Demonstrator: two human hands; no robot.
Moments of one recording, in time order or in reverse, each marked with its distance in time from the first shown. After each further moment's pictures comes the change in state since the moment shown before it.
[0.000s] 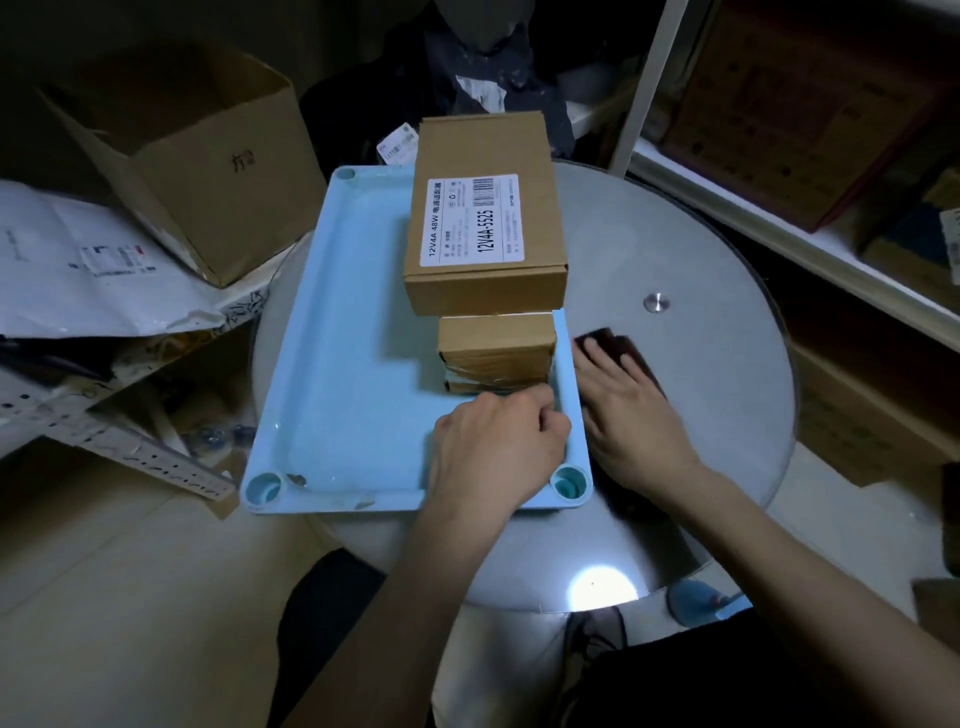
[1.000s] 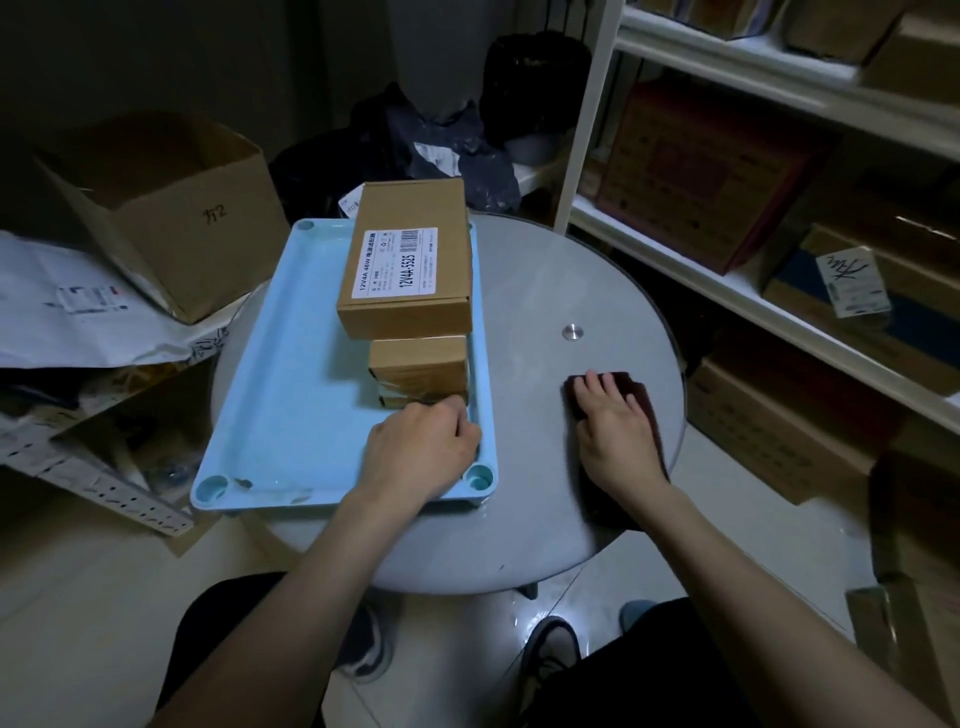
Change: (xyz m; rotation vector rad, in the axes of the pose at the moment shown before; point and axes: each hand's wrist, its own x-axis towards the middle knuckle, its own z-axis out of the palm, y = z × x) left_hand -0.005 0.008 -0.003 0.099 0.004 -0.023; right_hand -0.044 0.042 -0.023 0.107 0.111 0.319
